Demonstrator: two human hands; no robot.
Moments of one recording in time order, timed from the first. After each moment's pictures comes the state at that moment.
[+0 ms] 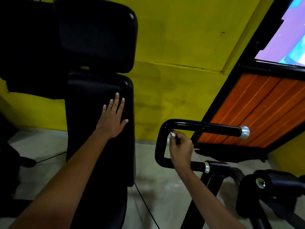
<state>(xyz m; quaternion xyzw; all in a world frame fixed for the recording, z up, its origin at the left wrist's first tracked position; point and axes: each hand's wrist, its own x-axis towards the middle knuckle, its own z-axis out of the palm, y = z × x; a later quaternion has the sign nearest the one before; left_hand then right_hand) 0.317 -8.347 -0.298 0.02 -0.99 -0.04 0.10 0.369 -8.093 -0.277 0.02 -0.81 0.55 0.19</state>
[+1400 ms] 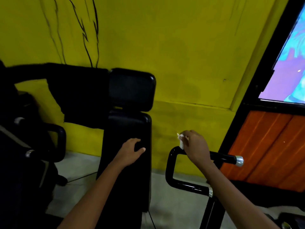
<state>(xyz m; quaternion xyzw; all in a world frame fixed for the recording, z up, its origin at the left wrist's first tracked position) 0.436 -8.304 -0.192 0.10 -0.93 -0.34 0.09 0.361 -8.062 -0.152 0.24 -0.90 0.30 0.19</state>
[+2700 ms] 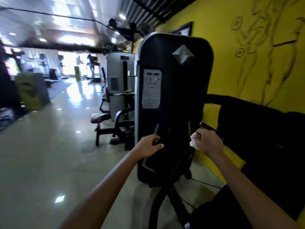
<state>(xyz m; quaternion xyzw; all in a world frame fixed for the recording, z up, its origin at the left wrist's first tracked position) 0.969 -8.308 -0.054 0.48 -0.79 -0.27 0.28 0.730 -8.262 -0.031 0.64 -0.70 0.31 0.11</state>
